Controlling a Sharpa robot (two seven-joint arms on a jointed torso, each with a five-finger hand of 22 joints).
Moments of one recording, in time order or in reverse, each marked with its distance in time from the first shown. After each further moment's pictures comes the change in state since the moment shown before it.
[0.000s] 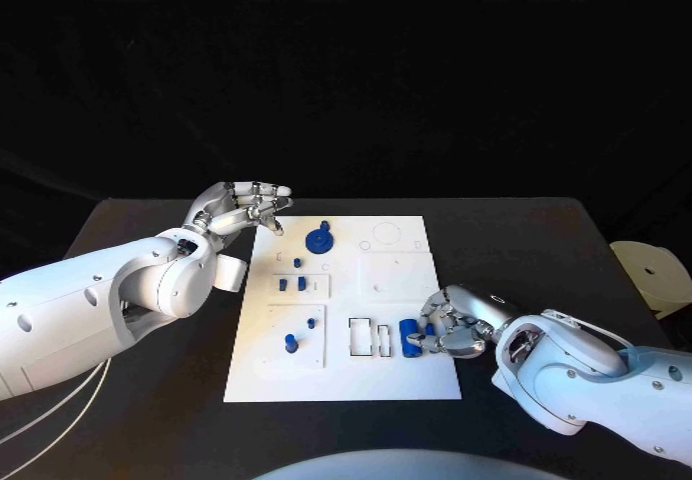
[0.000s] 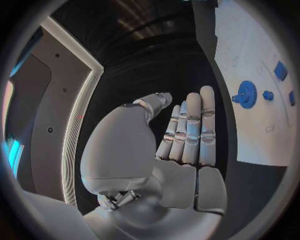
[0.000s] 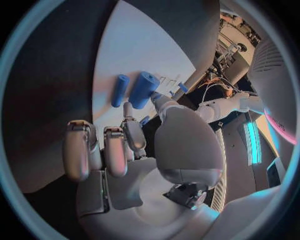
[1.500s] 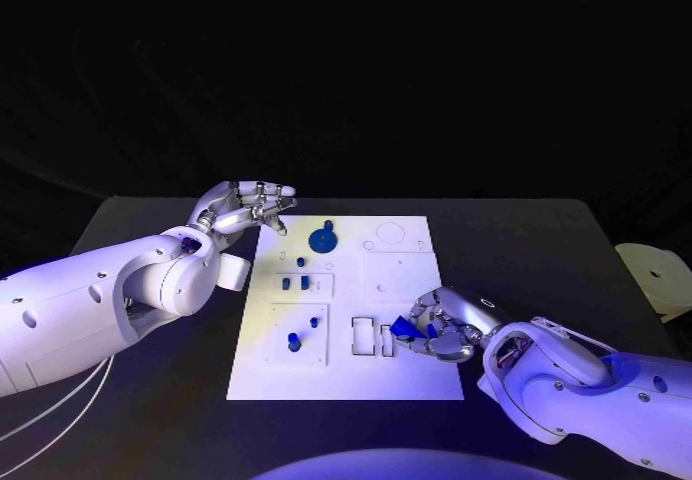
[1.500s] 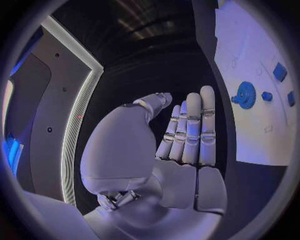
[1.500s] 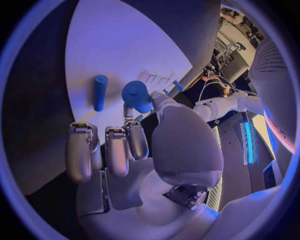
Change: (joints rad) left arm 0.000 -0.006 0.000 0.006 0.002 0.003 -0.008; left_hand 0.000 0.000 0.000 0.000 0.000 0.000 0.000 0.000 0.000 0.000 0.000 0.004 0.000 0.000 0.000 0.004 -0.001 0.000 0.004 0.004 0.000 -0.003; right arm -0.017 0.052 0.004 0.013 -0.035 -0.071 -0.025; right_hand 0.090 0.055 0.014 0.034 -0.007 0.053 -0.017 0.039 0.005 0.072 -0.040 0.070 0.060 0.002 -0.030 0.014 0.000 0.000 0.005 -0.024 0.036 0.000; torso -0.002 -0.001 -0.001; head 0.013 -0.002
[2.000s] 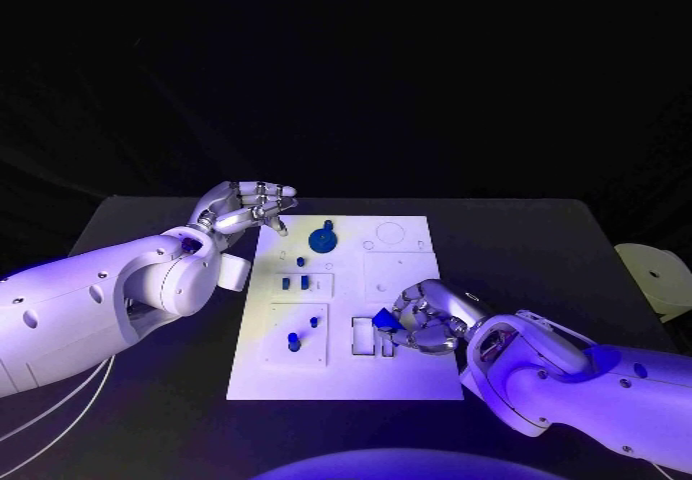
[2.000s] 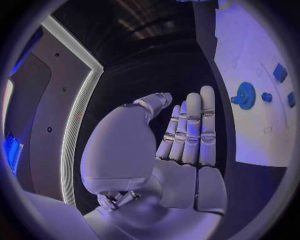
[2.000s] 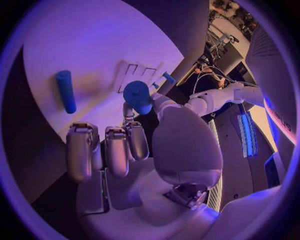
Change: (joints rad) left arm 0.000 0.003 0.000 0.000 0.000 0.001 -0.001; left_hand 0.000 0.000 0.000 0.000 0.000 0.000 0.000 0.000 0.000 -0.004 -0.004 0.000 0.001 0.000 0.000 0.000 0.000 0.000 0.000 0.000 0.000 -0.001; right arm 0.020 0.061 0.002 -0.008 0.083 -0.016 0.023; right_hand -0.020 0.020 0.005 0.006 0.005 0.003 0.004 0.000 0.000 0.005 -0.005 0.004 0.000 -0.001 -0.001 0.004 0.000 0.000 0.000 -0.007 0.000 0.000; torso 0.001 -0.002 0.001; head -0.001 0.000
